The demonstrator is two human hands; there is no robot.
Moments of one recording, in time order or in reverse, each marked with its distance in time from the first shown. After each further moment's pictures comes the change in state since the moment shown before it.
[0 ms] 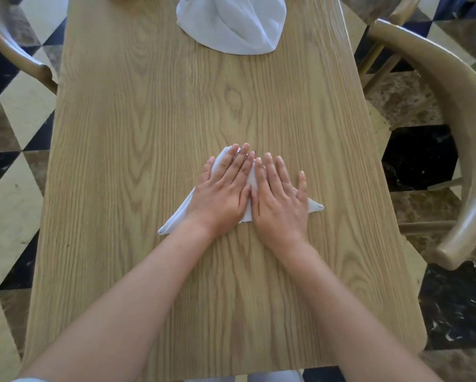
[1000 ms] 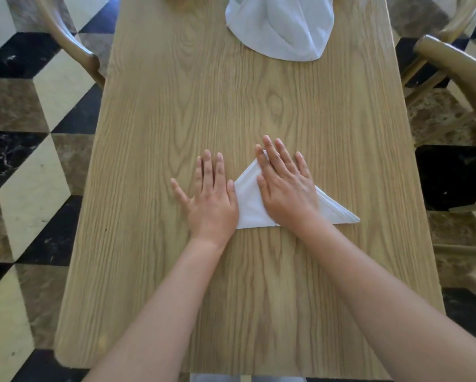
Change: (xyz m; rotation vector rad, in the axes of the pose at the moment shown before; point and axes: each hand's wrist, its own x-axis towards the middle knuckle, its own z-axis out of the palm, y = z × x) left_hand -0.035 -0.032 0.001 -0.109 0.097 -0.616; right_hand 0.048 -0.022 0.011 -0.008 -0.034 -0.261
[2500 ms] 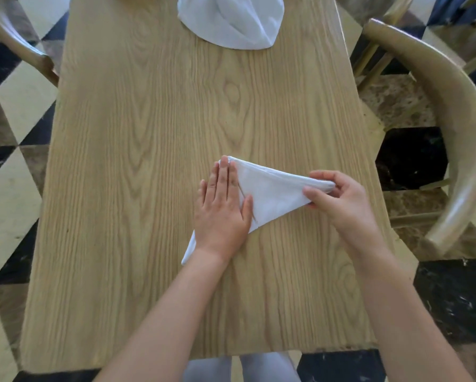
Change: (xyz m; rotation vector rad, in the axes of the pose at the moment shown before) left_hand -0.050 0.053 0.017 -0.018 -0.021 0.285; right_hand -0.104 0.069 -0.075 1.172 0.141 0.648
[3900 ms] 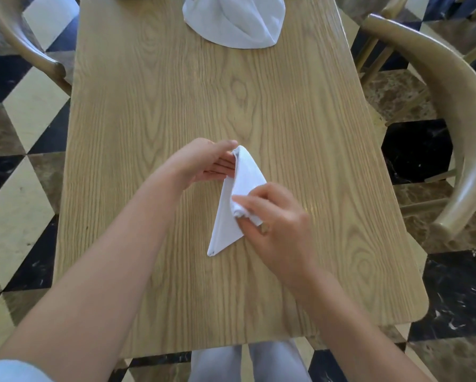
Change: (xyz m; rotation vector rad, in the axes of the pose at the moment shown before) left_hand 0.085 -0.044 -0.085 -0.936 -0.650 -0.387; right_hand -0.069 -0.015 0.096 -0.413 0.096 -0.811
